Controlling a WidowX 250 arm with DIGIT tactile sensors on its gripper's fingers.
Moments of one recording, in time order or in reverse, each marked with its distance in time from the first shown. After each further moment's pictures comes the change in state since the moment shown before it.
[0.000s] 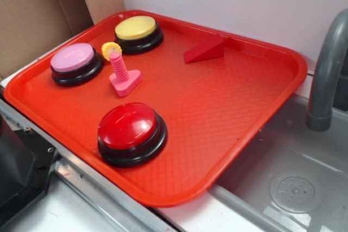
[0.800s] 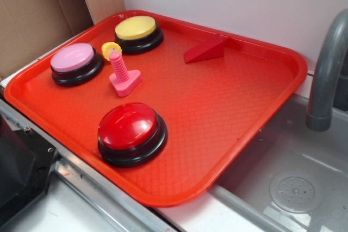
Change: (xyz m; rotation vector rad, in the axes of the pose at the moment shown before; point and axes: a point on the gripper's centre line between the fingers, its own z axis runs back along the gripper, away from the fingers) arm 0.034 0.006 -0.038 -0.010 -0.033 0.323
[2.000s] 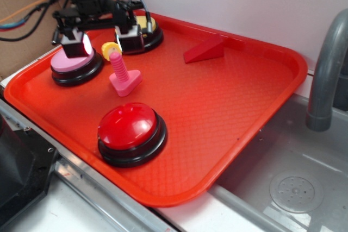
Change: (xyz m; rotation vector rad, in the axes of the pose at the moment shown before) arm 0.057 0.014 -0.135 0.151 -0.071 0.496
